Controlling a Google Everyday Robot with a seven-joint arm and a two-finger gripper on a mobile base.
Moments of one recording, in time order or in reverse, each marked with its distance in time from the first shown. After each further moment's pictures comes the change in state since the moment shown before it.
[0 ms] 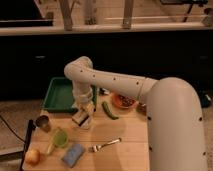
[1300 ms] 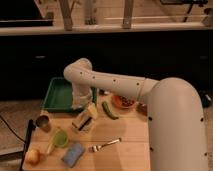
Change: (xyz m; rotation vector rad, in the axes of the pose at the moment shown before) arm -0.005 0.007 0.005 -0.009 -0.006 0.004
